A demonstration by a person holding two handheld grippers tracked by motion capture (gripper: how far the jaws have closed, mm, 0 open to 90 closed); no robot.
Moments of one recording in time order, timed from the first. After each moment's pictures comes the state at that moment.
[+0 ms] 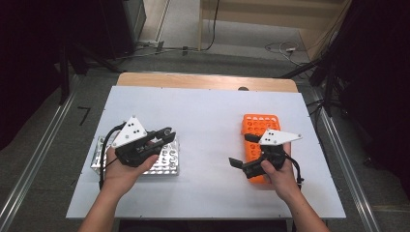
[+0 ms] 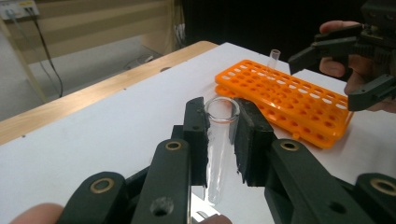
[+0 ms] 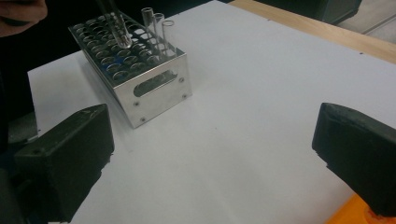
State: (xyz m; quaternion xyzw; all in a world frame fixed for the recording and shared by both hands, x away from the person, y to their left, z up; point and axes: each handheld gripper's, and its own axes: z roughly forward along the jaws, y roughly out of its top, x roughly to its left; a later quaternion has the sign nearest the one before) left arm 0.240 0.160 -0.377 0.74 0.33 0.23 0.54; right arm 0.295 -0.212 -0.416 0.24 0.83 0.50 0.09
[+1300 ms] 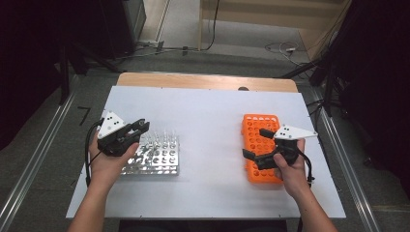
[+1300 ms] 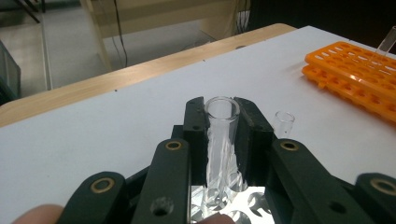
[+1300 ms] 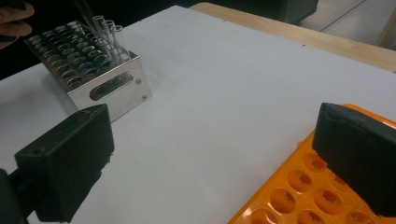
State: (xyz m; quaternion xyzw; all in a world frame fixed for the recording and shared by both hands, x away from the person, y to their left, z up) left arm 0.268 0.210 -0.412 0.71 0.42 0.29 0.48; right arm 0.307 -0.245 -0.415 0.29 0.80 0.50 0.12
